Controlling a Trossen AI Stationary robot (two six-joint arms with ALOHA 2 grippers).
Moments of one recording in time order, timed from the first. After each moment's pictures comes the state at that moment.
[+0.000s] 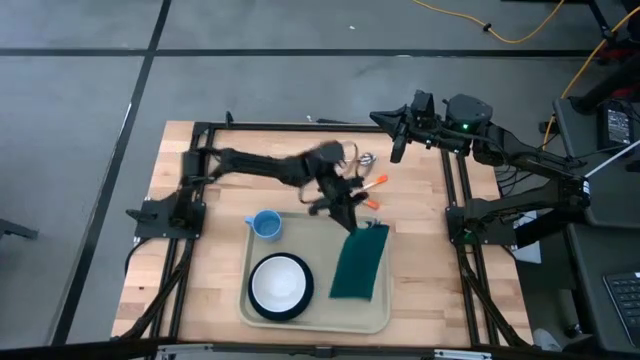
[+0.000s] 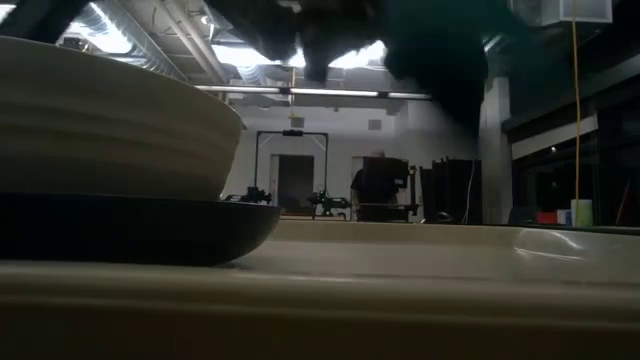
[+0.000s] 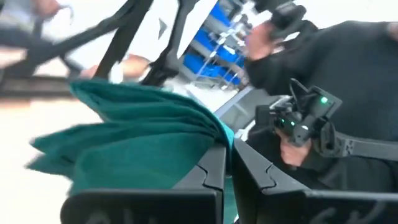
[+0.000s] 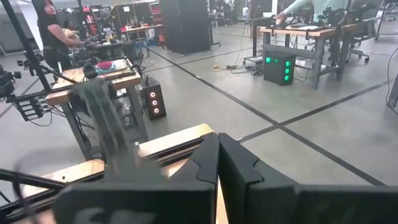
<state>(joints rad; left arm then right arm) 0.17 2.04 1.48 0.48 1.25 -0.52 -0.25 1.12 1.30 -0.25 0.14 0.15</state>
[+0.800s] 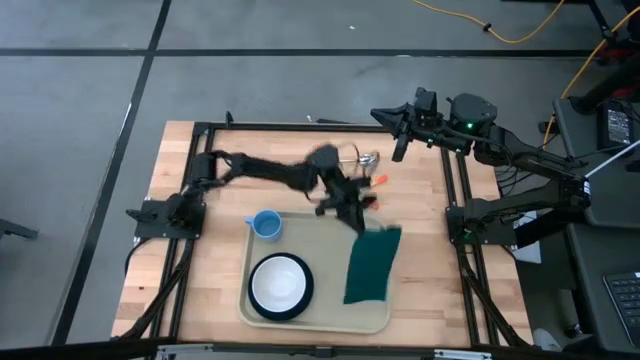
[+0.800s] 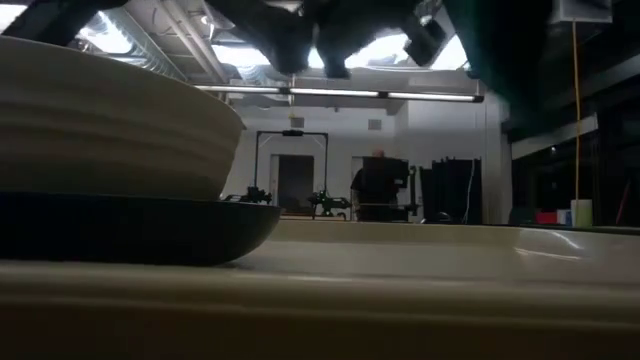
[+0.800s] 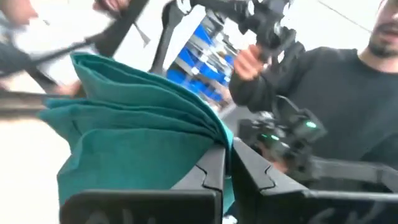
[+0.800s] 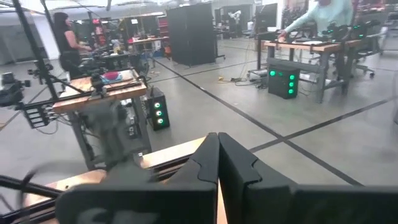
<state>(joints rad) 0.15 2.12 1.54 0.86 1.23 -0.87 -0.25 1.11 1.30 -0.20 0.12 0.12</state>
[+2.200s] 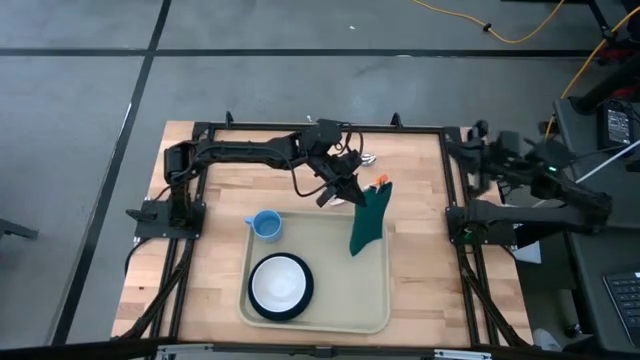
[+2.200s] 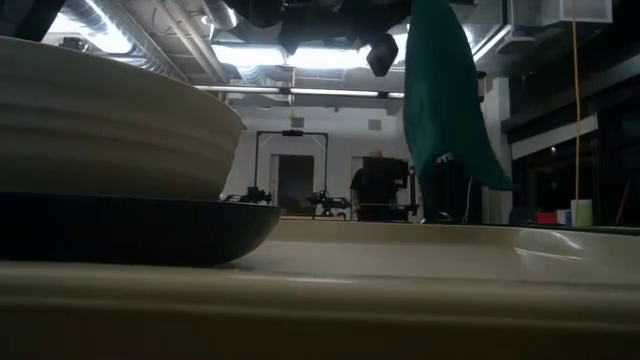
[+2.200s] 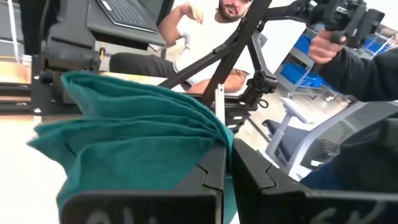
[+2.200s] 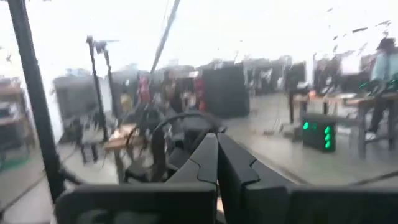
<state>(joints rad) 0.23 1.89 1.55 0.03 0.87 -0.18 -0.17 0.41 0.81 -0.14 0.07 0.12</state>
